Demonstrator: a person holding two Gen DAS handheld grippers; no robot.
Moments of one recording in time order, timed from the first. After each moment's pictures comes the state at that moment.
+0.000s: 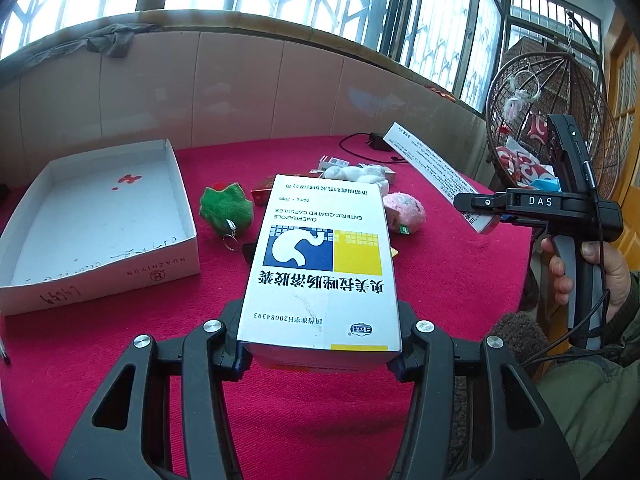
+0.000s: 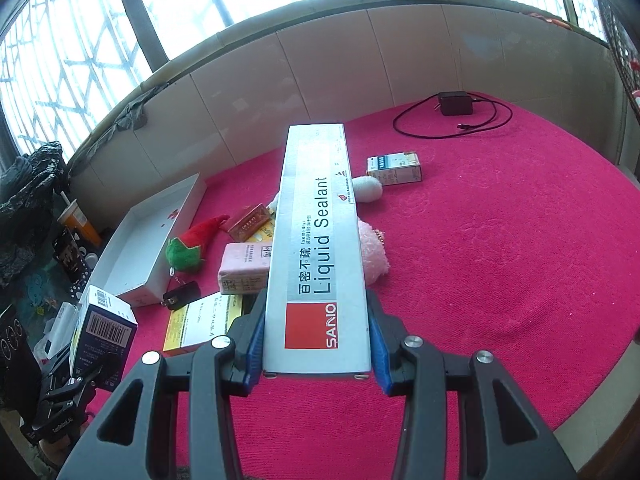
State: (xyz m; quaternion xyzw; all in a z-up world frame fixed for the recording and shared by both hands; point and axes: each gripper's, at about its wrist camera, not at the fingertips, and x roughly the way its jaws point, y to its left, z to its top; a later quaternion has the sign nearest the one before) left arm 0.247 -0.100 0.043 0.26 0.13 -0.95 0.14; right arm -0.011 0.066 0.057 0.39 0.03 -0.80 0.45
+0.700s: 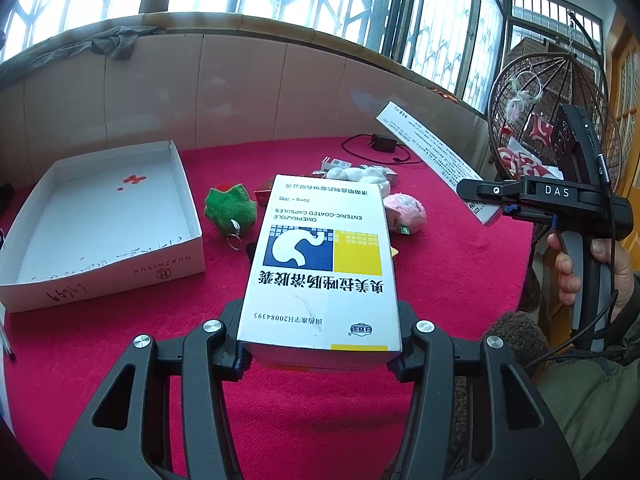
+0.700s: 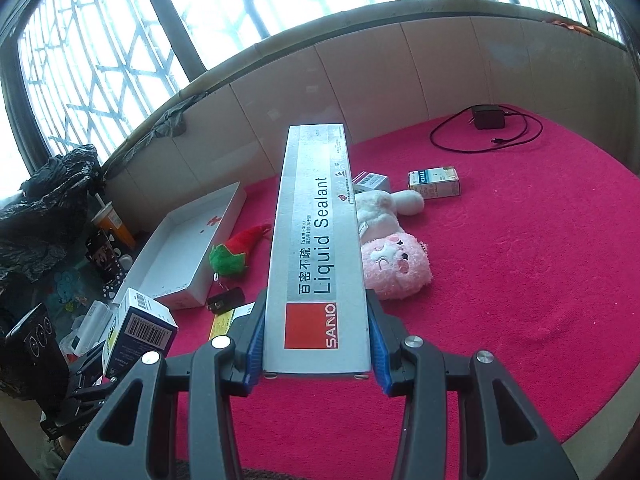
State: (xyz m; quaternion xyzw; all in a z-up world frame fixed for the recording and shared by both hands) left arm 0.253 -0.096 0.045 0.26 0.13 -0.95 0.15; right arm 0.003 0.064 0.069 0.37 0.00 -0.78 0.50
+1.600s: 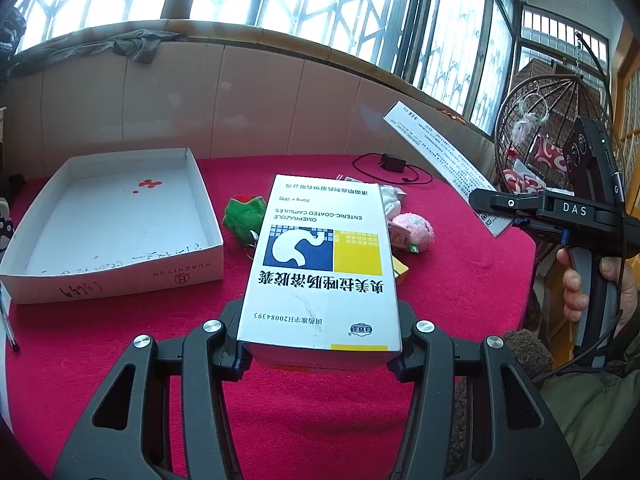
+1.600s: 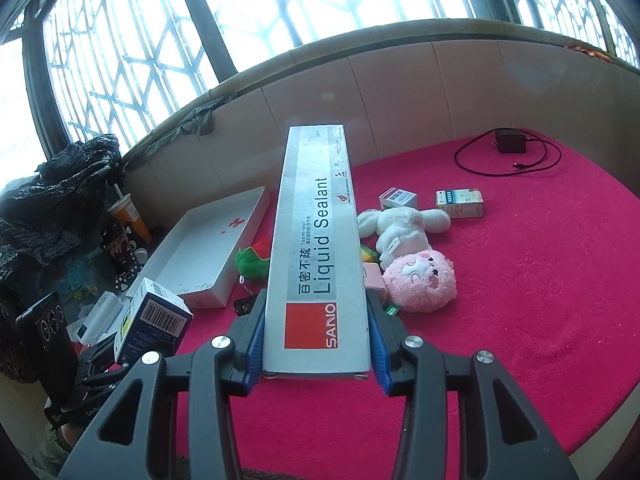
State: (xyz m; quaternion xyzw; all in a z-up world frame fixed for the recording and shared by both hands) left arm 0.266 -0.108 0.047 0.22 0.15 -0.95 0.17; right arm 0.027 0.056 0.084 0.33 0.02 -0.78 0.53
